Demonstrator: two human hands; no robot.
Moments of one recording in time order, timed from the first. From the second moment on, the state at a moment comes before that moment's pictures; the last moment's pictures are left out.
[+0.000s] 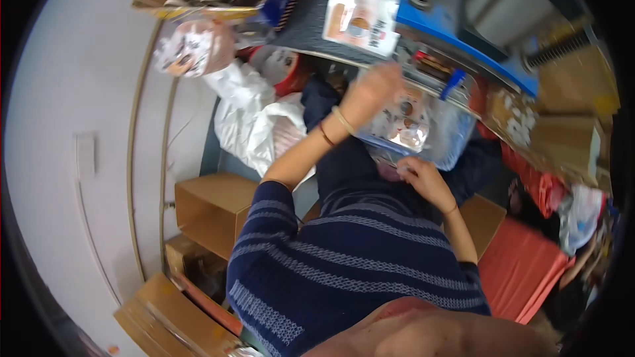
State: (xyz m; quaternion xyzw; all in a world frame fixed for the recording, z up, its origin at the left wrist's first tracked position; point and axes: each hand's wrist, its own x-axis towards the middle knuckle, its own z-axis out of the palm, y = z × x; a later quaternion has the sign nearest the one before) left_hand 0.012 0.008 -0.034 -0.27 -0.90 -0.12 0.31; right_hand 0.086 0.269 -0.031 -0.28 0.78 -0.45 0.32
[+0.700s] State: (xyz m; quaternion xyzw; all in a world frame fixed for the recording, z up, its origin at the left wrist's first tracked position) left_hand 0.026 -0.006 -0.027 -0.05 -0.84 -0.51 0.16; right_hand 0.054 0.261 -0.014 -0.06 0.75 -0.64 0.13
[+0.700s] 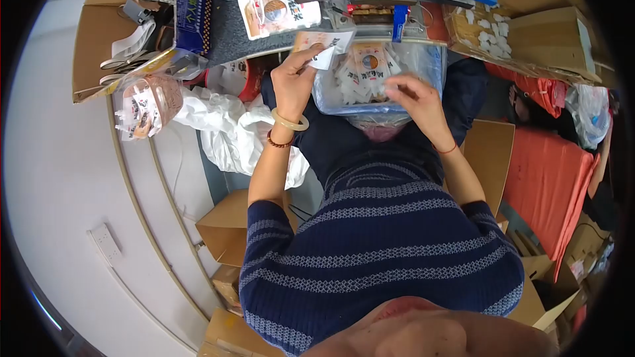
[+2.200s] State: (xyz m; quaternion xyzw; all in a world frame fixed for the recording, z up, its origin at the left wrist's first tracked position) left_hand -0.012 -0.049 -0.051 -0.10 -0.91 -0.34 0.21; right_hand -0.065 0.392 -0.015 0.02 0.95 -0.20 -0.25
